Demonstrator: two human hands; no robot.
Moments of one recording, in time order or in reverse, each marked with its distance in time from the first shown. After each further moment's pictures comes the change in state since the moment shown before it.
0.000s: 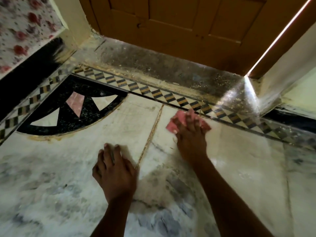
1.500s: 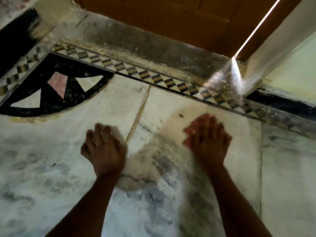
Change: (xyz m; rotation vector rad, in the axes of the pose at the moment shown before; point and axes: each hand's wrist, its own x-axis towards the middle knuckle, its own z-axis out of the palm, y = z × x) left_hand 0.001 -0.002 0.001 0.056 -0.028 0.125; right_hand -0.092 0.088 -0.005 -0.136 0.169 0.314
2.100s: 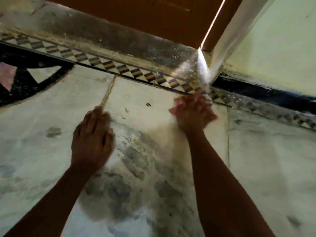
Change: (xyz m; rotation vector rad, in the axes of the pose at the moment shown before) left_hand -0.011 0.043 0.013 -0.204 0.023 0.476; right_hand 0.072 0.030 -0.009 0.123 -0.127 0.313
